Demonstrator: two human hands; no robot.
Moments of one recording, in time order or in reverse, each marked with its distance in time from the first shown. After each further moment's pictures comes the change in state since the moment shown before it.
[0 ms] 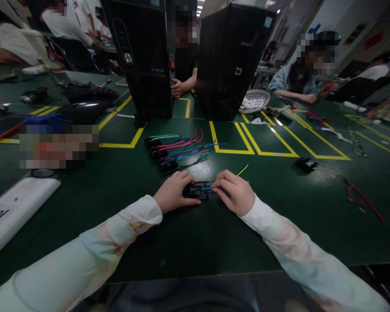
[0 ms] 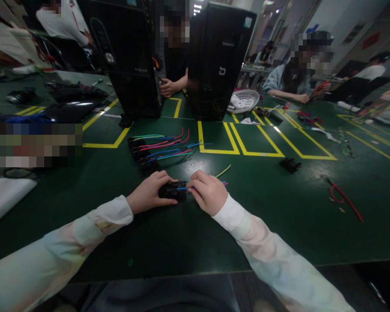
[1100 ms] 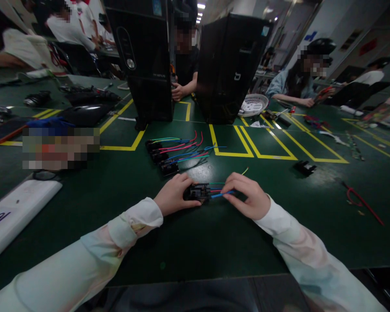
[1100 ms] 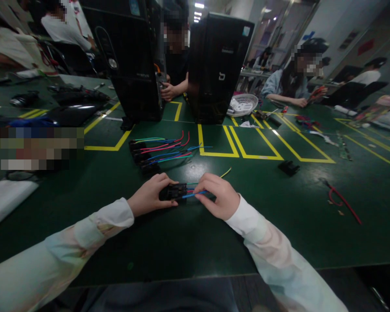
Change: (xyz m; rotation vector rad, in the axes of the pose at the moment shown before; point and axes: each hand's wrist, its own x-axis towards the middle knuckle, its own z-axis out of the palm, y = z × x) left_hand 0.000 0.000 0.000 -0.066 0.015 -0.002; right_hand 0.002 0.000 -0.031 0.283 0.000 -0.066
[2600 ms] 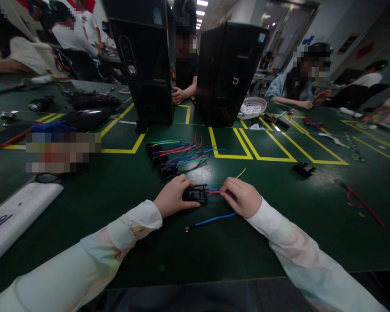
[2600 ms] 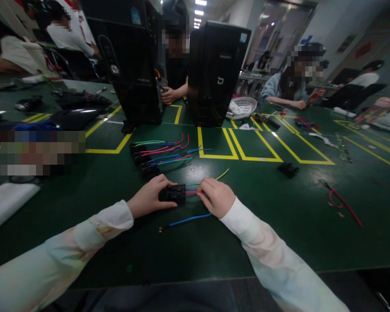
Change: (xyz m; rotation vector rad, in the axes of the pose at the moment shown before) left_hand 0.001 -0.001 0.001 -0.042 0.023 -0.037; right_hand -0.011 0.018 0.014 -0.285 -0.076 0.097
